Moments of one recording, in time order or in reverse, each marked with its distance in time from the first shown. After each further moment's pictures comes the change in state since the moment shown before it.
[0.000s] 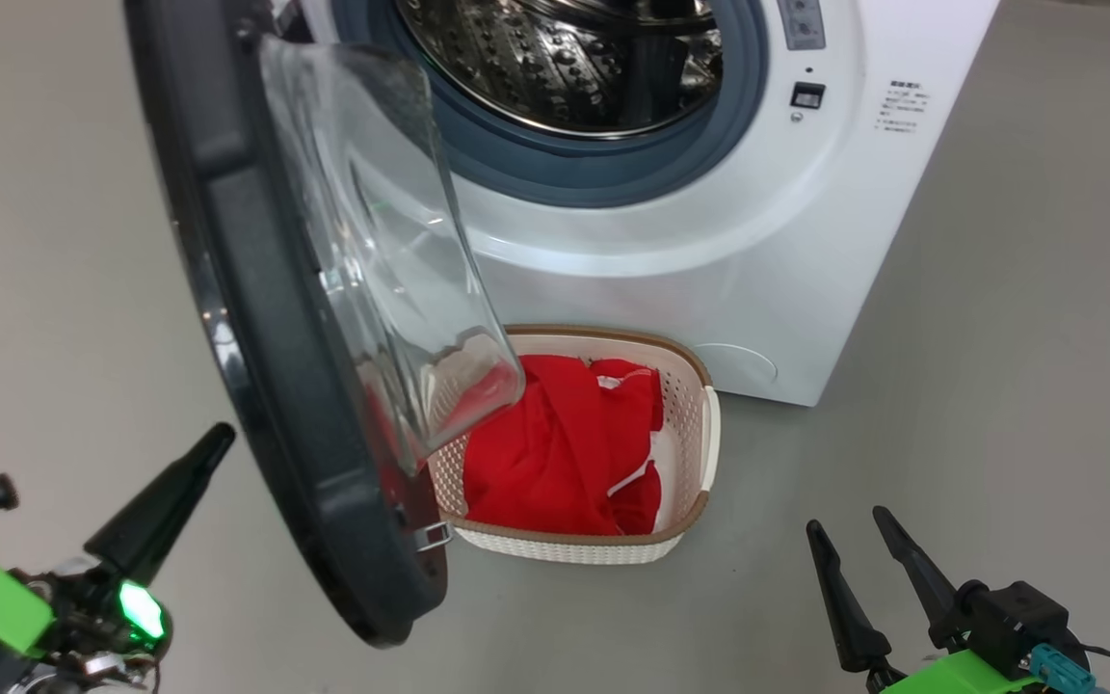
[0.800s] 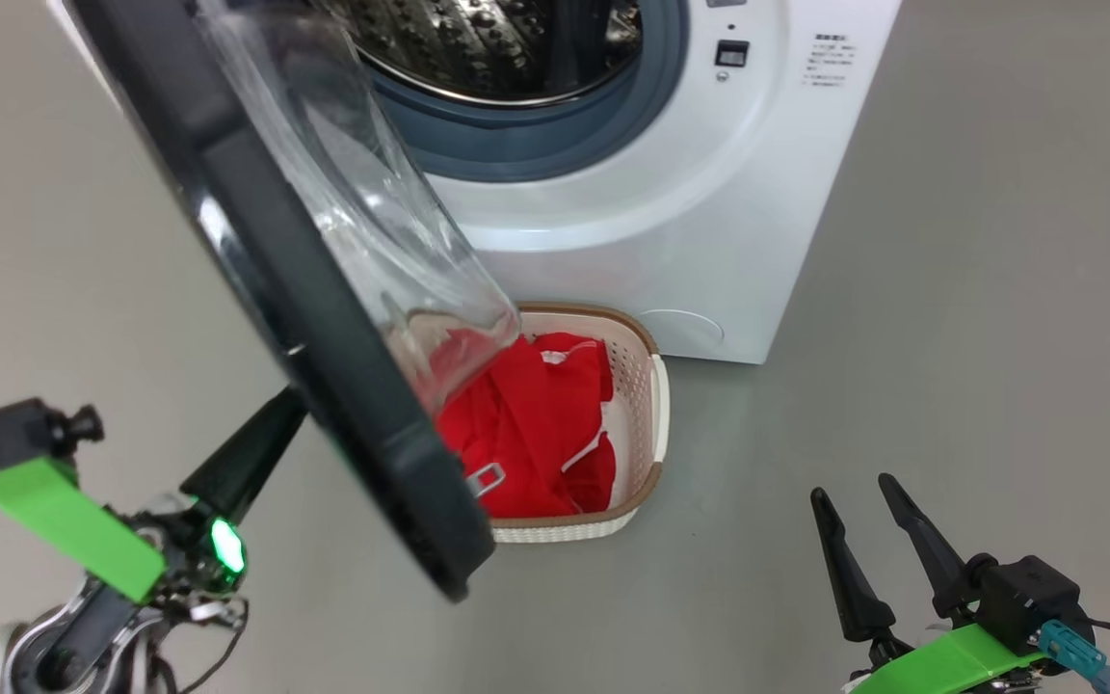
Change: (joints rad) left arm -0.081 -0.145 -0.051 -0.076 0.188 0.001 0.003; right arm -0.035 0.000 -0.011 -0.021 0.000 0.000 0.000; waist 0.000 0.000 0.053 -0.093
